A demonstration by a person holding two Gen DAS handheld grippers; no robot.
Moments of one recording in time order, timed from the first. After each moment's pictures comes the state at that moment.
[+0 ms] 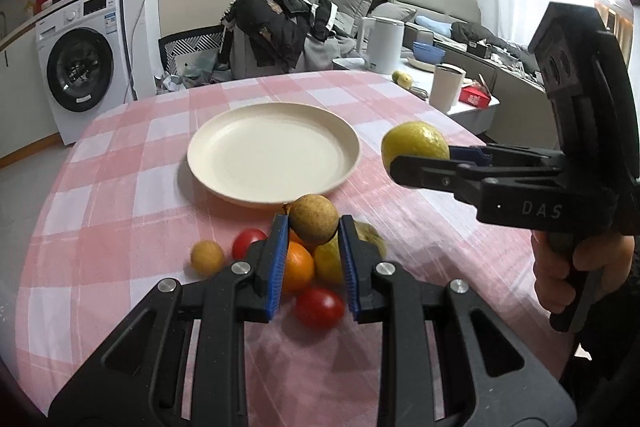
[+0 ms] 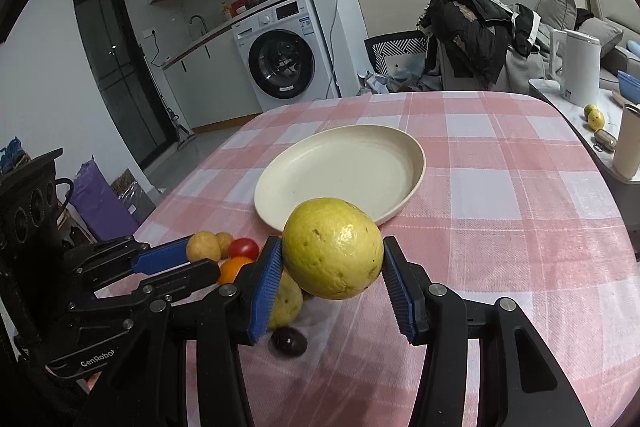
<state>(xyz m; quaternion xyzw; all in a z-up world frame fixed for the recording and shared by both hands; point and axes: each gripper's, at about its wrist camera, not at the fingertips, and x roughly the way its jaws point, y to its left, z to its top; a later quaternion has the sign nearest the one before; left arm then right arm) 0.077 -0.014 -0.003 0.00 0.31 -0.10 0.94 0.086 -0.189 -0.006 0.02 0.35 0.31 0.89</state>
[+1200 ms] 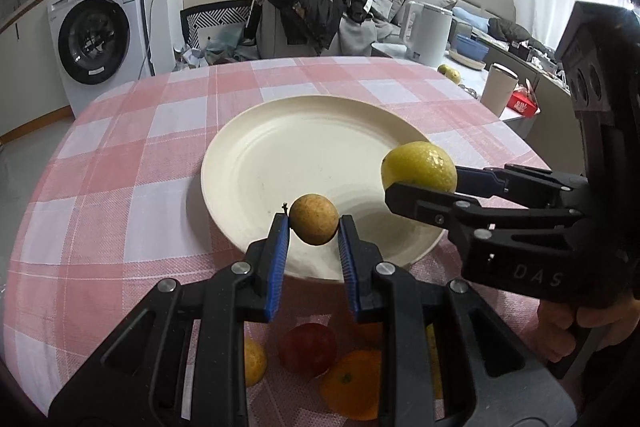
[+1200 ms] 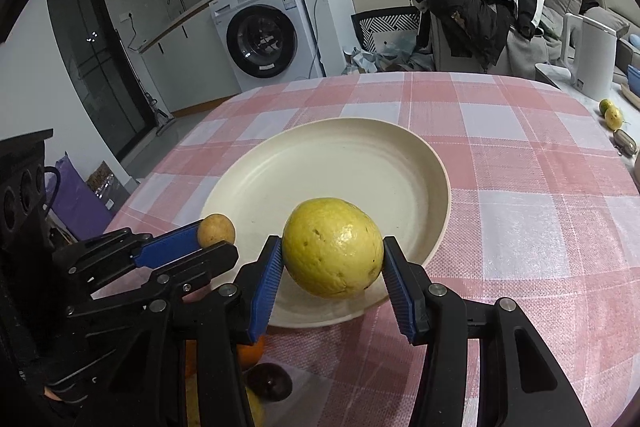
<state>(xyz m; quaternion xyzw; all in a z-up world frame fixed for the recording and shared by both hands) 0.204 0.019 -0.046 -0.03 0.36 -0.05 0.93 0.170 -0.136 -0.036 0.00 0.39 0.28 0.88</state>
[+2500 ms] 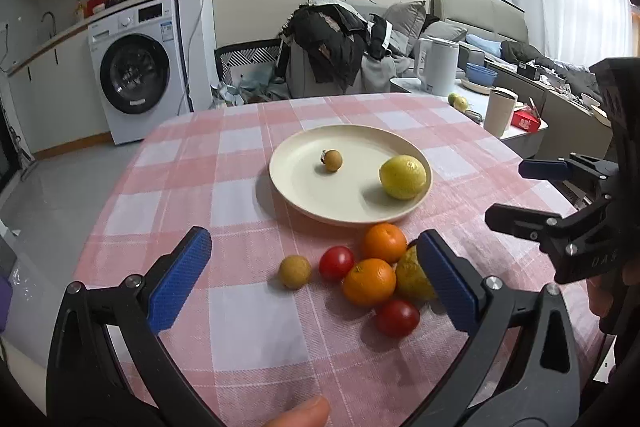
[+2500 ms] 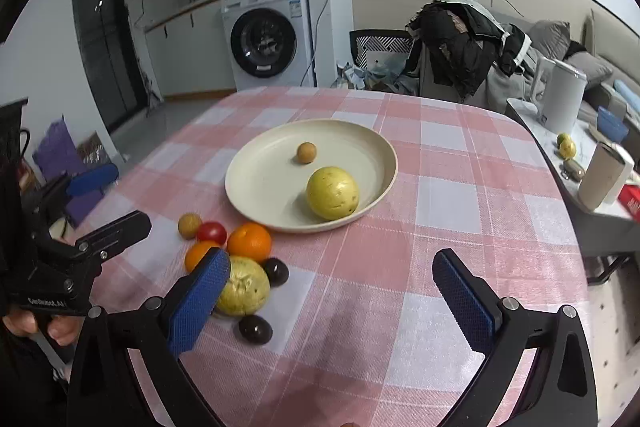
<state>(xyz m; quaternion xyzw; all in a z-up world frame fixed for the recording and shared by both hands) 0.066 0.024 0.009 0.00 0.29 0.00 0.96 0.075 -0.179 0.007 -0.07 0.35 0.26 0.90</state>
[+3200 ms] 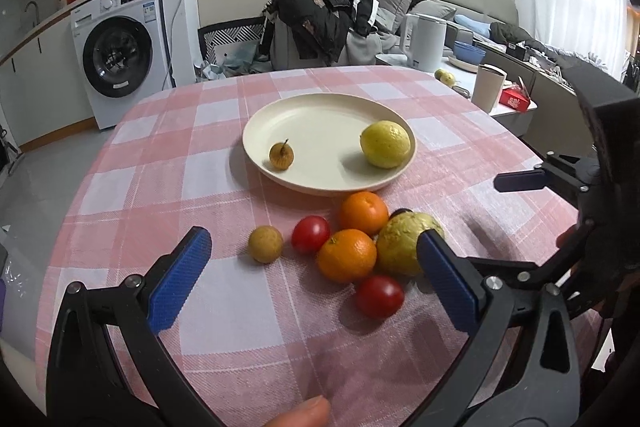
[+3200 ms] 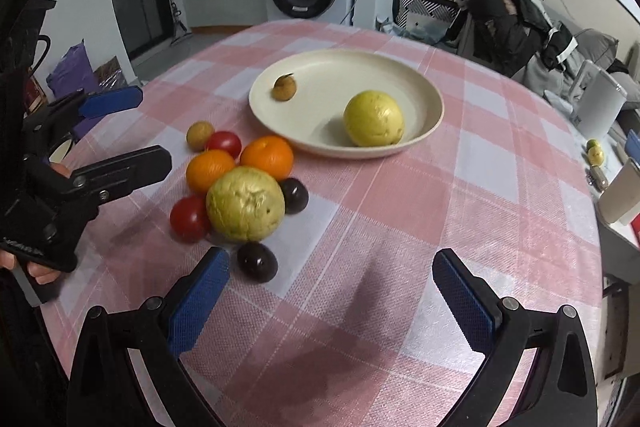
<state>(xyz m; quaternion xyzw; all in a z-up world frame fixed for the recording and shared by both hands) 0.077 0.010 -0.013 -0.01 0.33 -0.03 0.94 0.067 -0.164 -0.034 -0.16 0.42 0.30 0.84</state>
